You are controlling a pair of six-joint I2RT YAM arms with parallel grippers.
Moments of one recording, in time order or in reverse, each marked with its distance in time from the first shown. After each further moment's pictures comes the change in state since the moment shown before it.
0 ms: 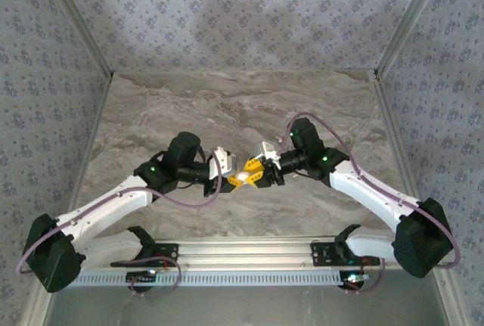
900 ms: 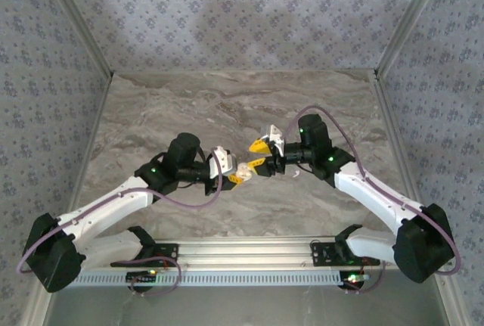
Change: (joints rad) left arm -0.002 0.000 -0.039 0.068 -0.052 -0.012; right arm -0.080 -0.041 -0.037 0.166 0.177 0.271
